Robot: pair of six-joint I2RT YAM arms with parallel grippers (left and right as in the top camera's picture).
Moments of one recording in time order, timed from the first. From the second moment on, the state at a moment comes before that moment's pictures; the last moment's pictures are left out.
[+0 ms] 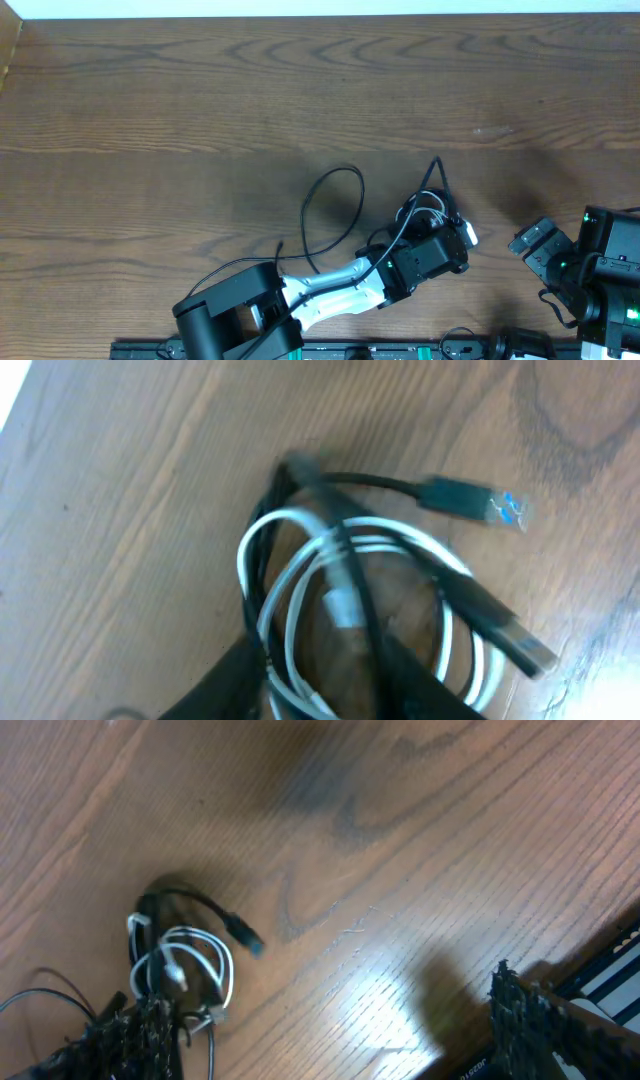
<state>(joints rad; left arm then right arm) -1.19 1.82 0.97 0.00 -0.41 0.20 -0.19 0.74 0.88 -1.26 0.04 0.65</state>
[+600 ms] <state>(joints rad) -1.09 1.70 0.97 -0.05 -0.39 -0.01 -0.19 0.74 0.88 -1.27 -0.03 0.63</state>
